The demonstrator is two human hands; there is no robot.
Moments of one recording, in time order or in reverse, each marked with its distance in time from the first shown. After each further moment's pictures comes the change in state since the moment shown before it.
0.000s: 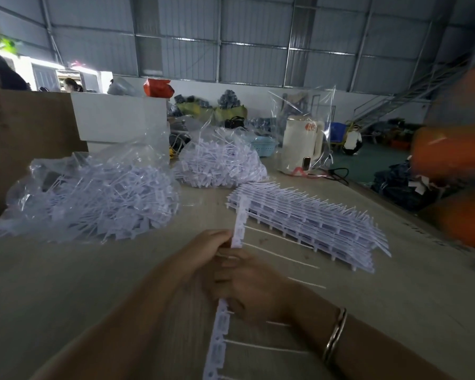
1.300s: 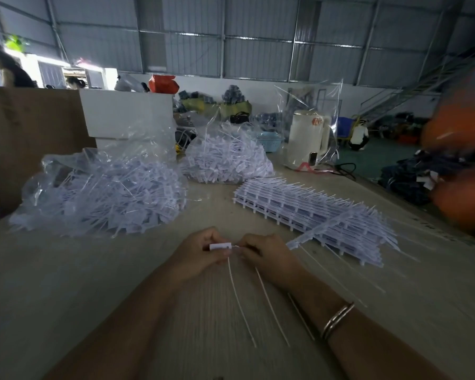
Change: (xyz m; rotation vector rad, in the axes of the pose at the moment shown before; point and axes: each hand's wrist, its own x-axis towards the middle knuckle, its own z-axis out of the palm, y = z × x) left_hand -0.020 -0.037 -0.027 0.137 0.088 0.289; right_hand 0.005 0.035 0.041 0.512 0.308 0.611
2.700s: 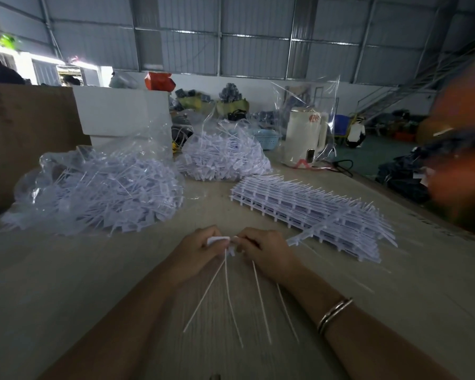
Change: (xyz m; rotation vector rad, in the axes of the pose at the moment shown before) left_hand 0.003 0.001 0.002 0.242 -0.021 0.108; right_hand -0.001 -0.002 -0.003 0.110 0.038 0.014
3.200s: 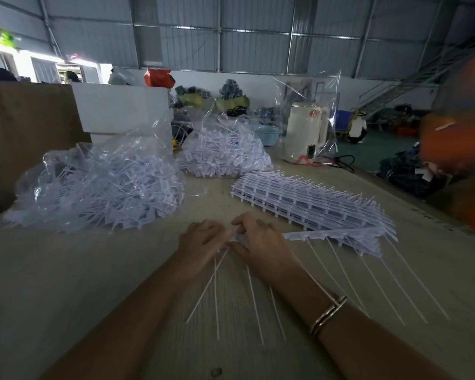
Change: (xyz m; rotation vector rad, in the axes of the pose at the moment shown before) left_hand 0.000 -0.003 0.008 0.012 0.108 -0.151; right_hand -0.002 -0.019 0.006 -0.261 0.129 0.001
